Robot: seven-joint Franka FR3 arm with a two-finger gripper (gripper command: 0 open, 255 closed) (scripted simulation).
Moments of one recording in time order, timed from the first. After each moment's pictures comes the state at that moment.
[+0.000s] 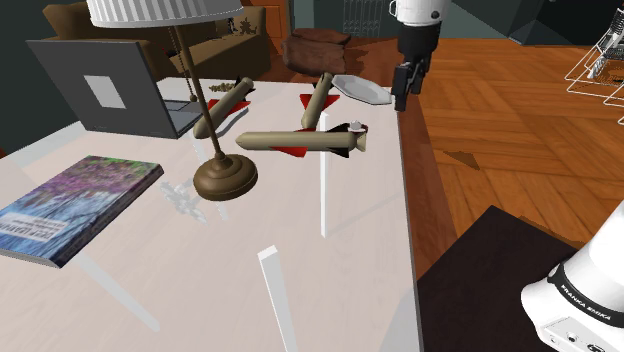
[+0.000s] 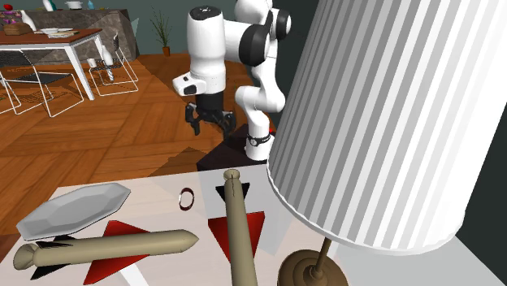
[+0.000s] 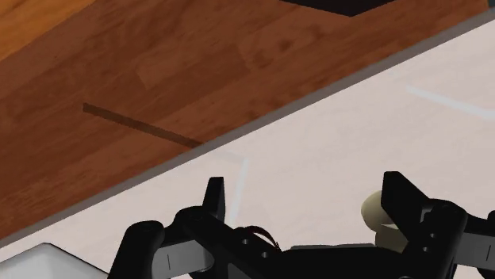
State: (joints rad) arm 0.10 -0.30 0.10 -2.07 -0.06 1.75 -0.05
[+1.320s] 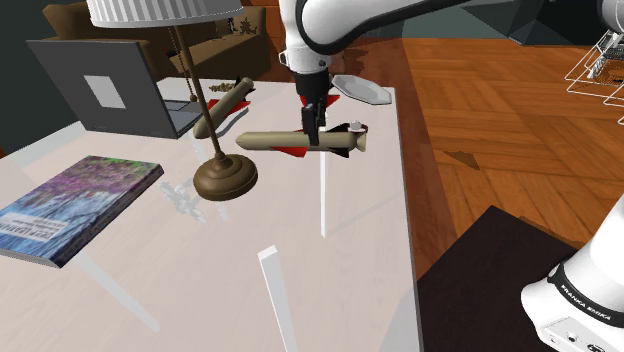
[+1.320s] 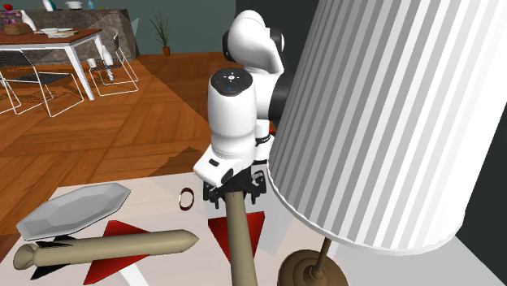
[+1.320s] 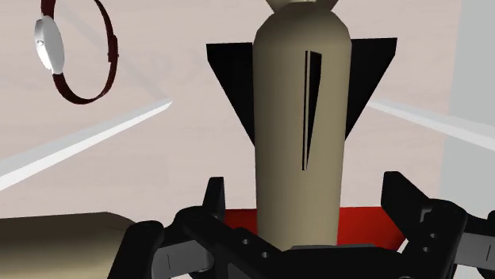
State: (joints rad) arm 0.23 0.30 0.22 -1.55 -0.11 1.76 -0.23
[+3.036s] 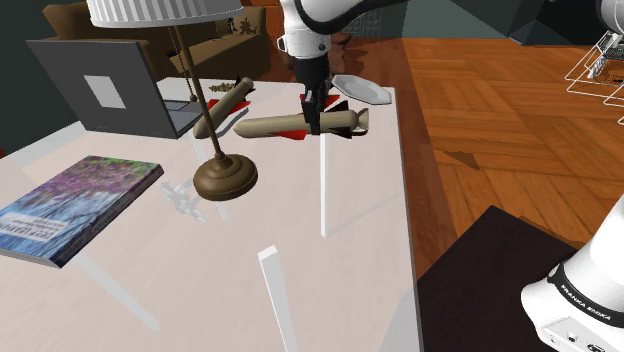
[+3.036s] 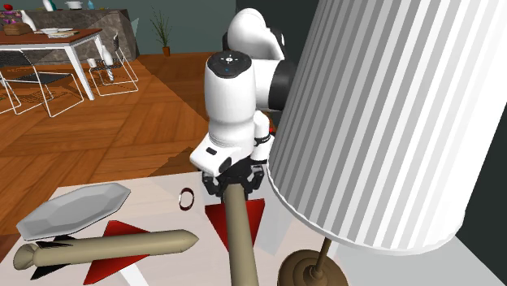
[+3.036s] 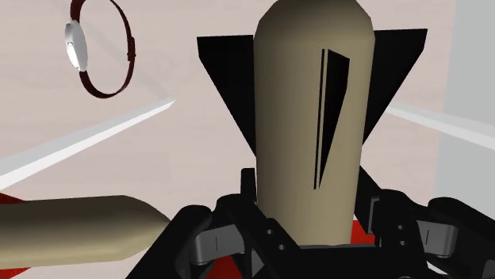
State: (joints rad) arm 0.23 0.30 0.22 -1.47 -0.11 1.69 -0.23
